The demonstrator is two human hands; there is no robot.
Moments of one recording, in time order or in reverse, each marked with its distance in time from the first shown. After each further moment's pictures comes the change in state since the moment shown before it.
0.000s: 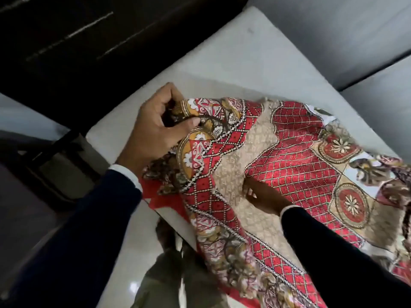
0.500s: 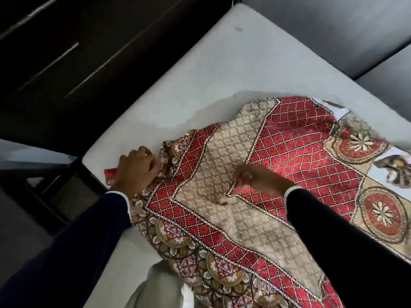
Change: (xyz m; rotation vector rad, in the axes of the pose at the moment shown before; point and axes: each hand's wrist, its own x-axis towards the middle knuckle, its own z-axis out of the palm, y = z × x) left_hand -0.006 -0.160 0.000 1.370 -0.343 -0.314; right_hand 0.062 0.014 -0.068 0.337 -0.108 -0.053
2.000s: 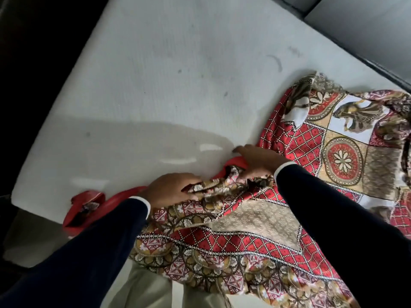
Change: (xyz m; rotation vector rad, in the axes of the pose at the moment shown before) left_hand 0.046 0.147 0.033 -0.434 -0.723 0.686; right_hand -0.018 0.065 -0.040 -0.378 -0.085 0.427
